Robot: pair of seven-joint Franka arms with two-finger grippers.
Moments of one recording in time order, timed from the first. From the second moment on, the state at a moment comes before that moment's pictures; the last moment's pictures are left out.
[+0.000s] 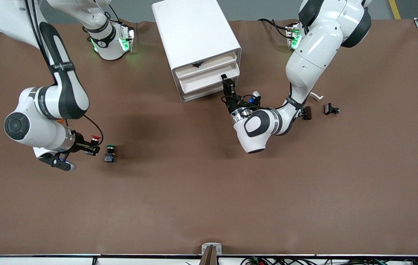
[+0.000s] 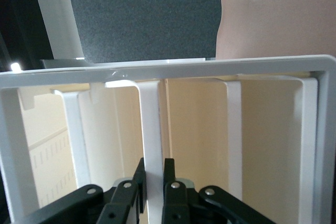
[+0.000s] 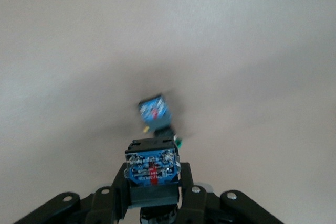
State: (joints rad) left arm -0.38 0.93 -0.22 -1.49 -0.90 1.26 -2.21; right arm 0.15 0.33 -0.05 -1.87 0.10 2.08 0.46
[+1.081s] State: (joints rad) left arm -0.32 0.93 -0.22 -1.47 -0.90 1.26 -2.26; right arm 0.61 0.18 -0.04 -1.88 0.10 1.99 1.29
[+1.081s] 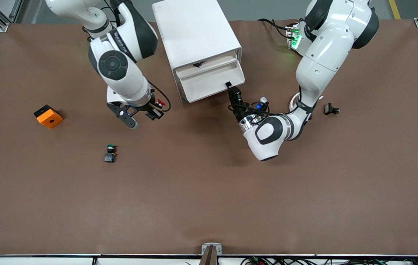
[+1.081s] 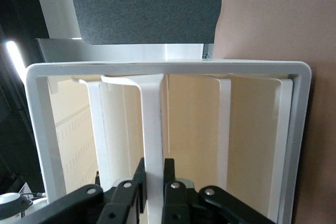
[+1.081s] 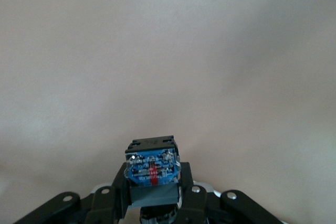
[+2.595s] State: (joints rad) left arm -0.23 0.93 -0.21 -1.45 -0.85 1.18 -2.27; right arm 0.92 0.21 -0.04 -1.79 0.11 2.07 1.68
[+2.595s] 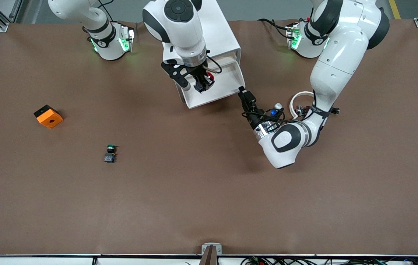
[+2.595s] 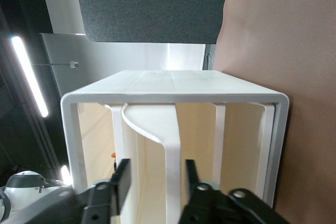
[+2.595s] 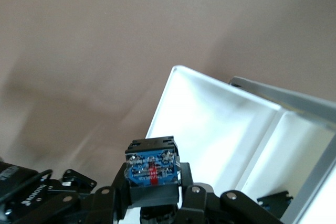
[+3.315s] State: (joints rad) left arm -0.23 0.91 -0.21 -1.43 -0.81 1.18 -2.27; right arm 1.02 0.31 -0.04 -1.79 0.04 2.12 1.81
